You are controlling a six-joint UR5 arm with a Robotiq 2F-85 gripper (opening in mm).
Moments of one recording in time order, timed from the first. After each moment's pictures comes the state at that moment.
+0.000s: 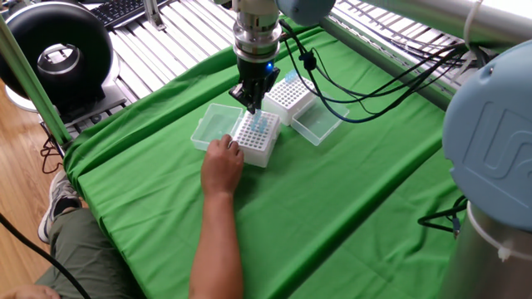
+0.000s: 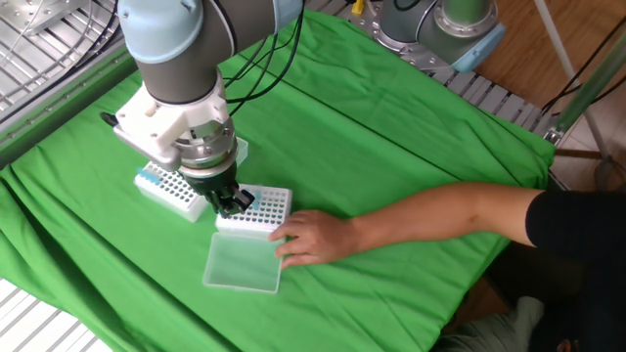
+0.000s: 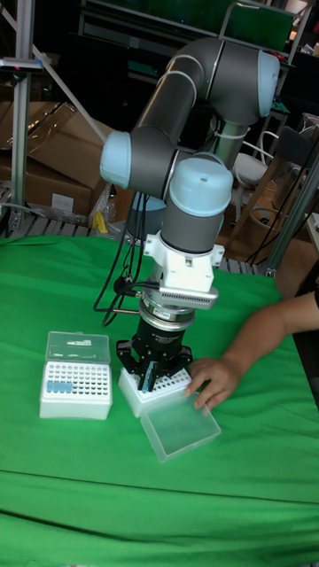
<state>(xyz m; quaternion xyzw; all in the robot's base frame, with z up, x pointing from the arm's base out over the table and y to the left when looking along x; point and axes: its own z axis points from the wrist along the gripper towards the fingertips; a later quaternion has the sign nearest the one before) 0.603 0.021 0.061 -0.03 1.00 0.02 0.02</state>
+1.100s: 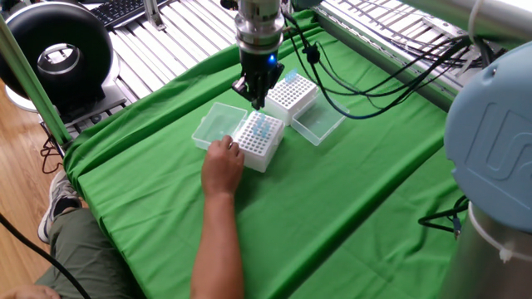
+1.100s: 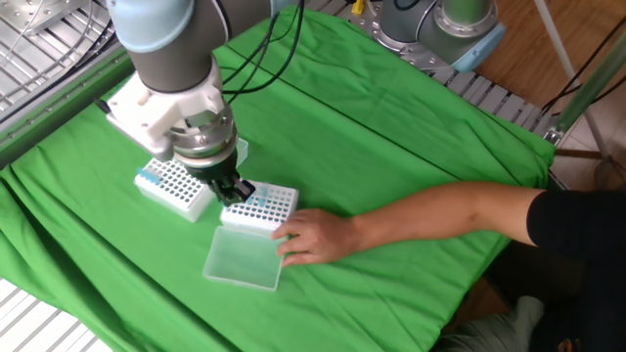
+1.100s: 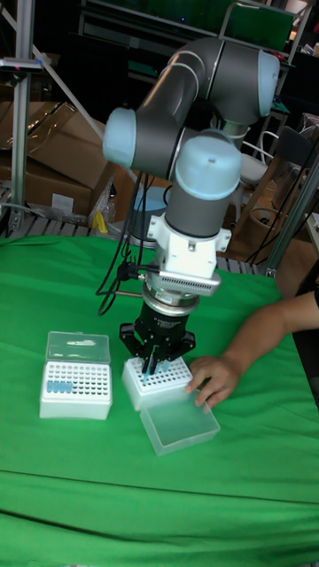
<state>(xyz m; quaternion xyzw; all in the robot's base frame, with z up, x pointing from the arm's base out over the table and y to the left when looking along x) 0.586 0.018 0.097 -0.01 1.00 0.01 -0.02</state>
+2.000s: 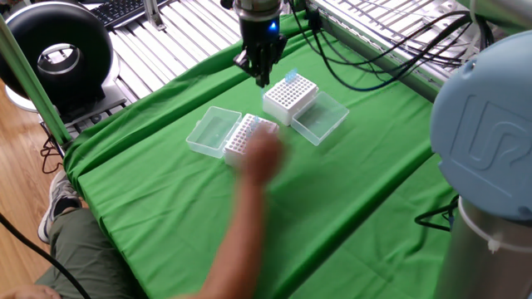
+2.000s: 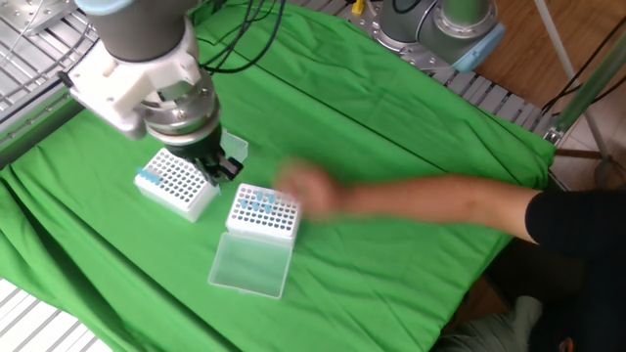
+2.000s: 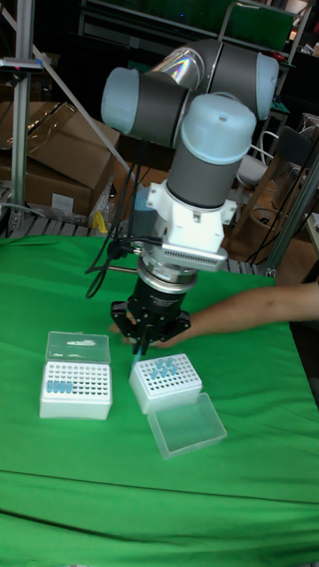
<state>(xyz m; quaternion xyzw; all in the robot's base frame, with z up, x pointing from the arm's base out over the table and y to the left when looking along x) 0.597 -0.014 0.141 -0.04 1.00 -0.02 -0.03</state>
